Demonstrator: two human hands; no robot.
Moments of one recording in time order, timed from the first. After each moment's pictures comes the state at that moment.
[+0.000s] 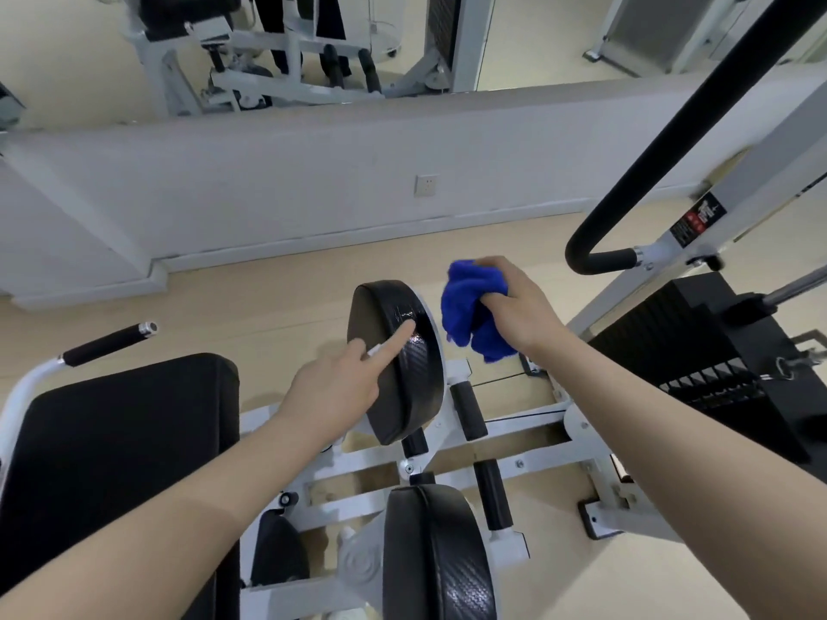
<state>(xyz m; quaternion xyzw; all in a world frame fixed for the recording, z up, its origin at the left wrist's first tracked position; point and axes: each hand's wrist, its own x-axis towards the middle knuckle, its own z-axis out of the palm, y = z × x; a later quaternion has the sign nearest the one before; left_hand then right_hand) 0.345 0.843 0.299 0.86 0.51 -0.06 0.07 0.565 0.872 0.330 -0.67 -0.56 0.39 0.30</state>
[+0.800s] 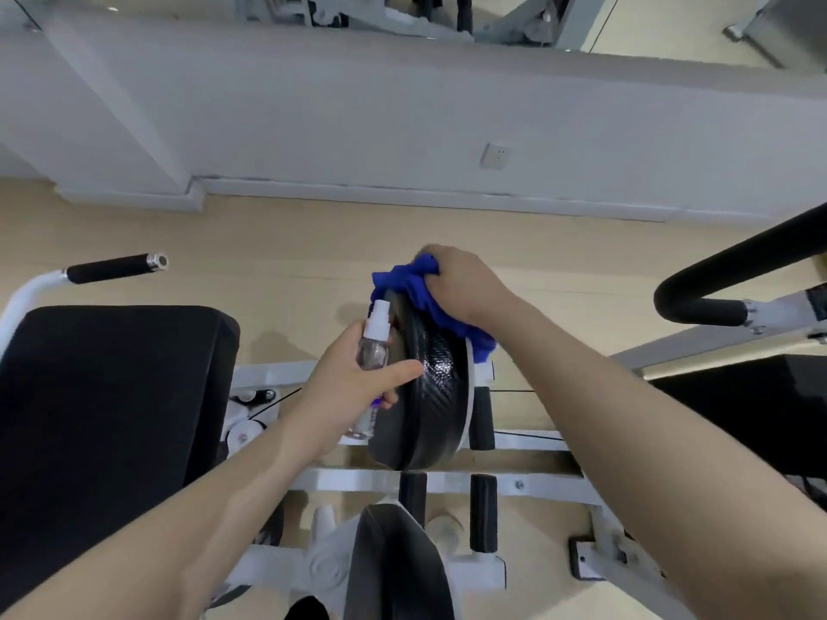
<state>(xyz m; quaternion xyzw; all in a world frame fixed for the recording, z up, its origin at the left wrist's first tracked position) 0.360 0.878 0.268 0.40 0.62 0.31 0.59 0.496 0.985 0.283 -0.59 -0.70 0.41 0.07</state>
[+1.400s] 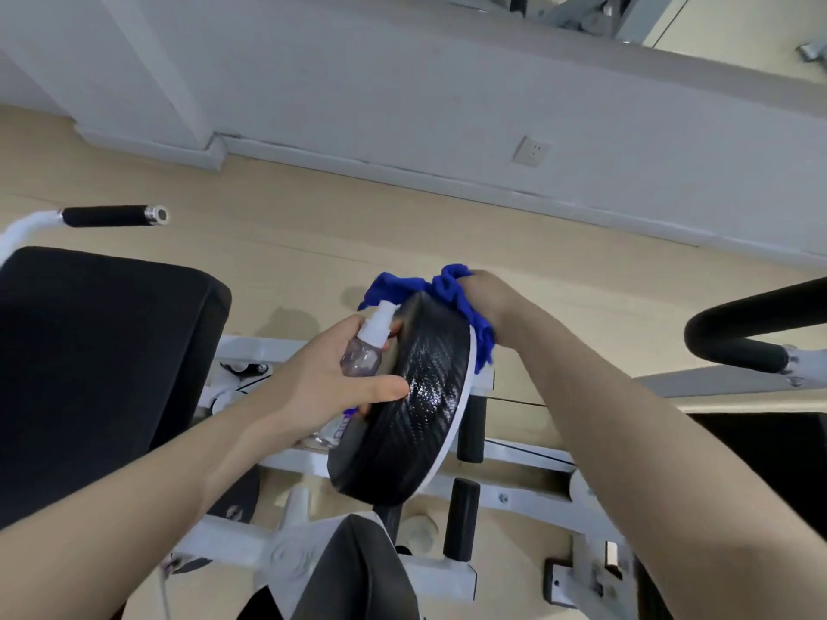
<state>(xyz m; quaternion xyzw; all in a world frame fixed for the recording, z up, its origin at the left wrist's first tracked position) 0.352 0.877 0.266 0.42 0.61 0.27 0.61 0.524 1.005 0.218 -0.63 -0.50 0.59 0.04</state>
